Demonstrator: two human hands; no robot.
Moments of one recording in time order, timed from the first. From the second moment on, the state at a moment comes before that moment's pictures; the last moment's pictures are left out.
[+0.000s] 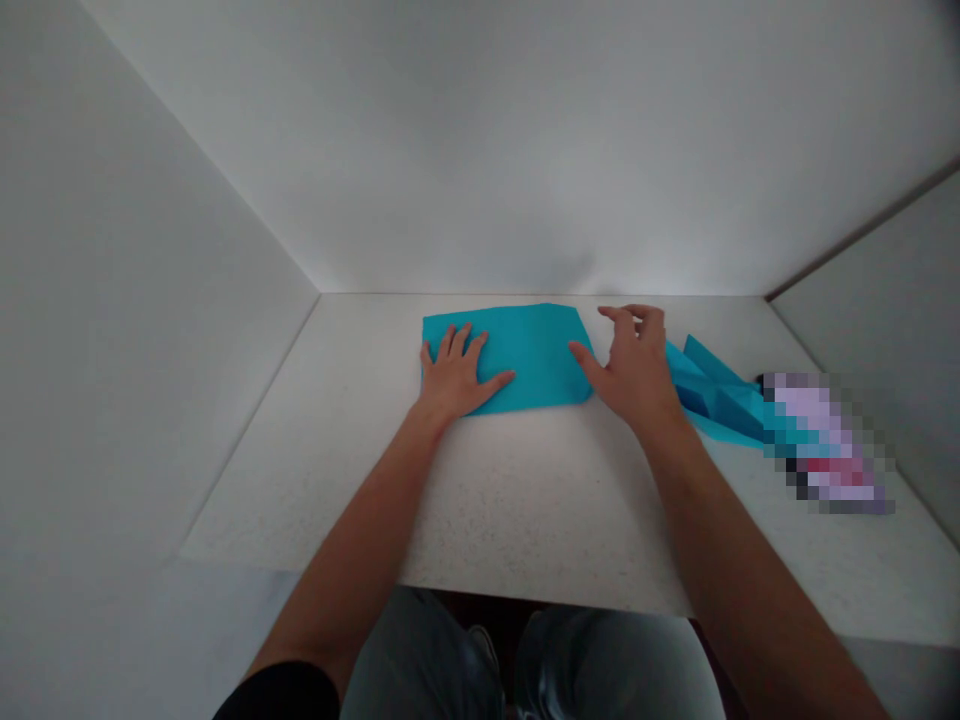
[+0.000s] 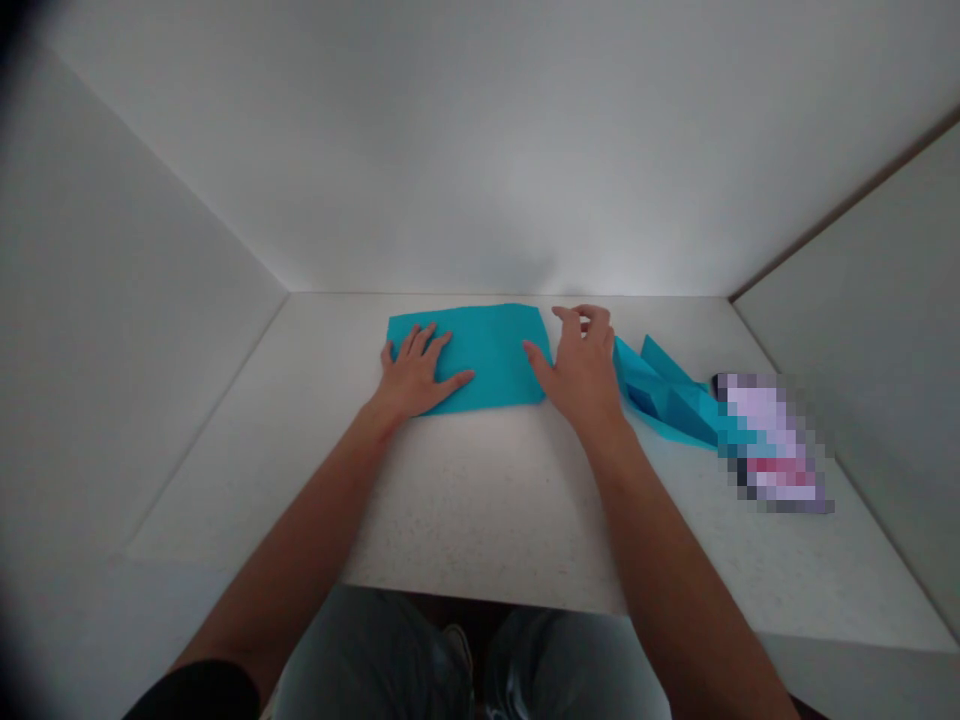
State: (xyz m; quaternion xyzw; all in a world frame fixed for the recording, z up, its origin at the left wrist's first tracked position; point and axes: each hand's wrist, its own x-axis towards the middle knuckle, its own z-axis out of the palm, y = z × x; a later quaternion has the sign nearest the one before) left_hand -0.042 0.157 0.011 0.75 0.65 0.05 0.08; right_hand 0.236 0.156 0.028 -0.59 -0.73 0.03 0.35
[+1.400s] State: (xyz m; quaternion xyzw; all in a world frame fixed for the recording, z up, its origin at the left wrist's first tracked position) left_hand -0.035 0.157 0.005 0.86 0.50 0.07 0.10; right_hand 0.222 0.167 -0.021 -0.60 -0.79 0.07 0.11
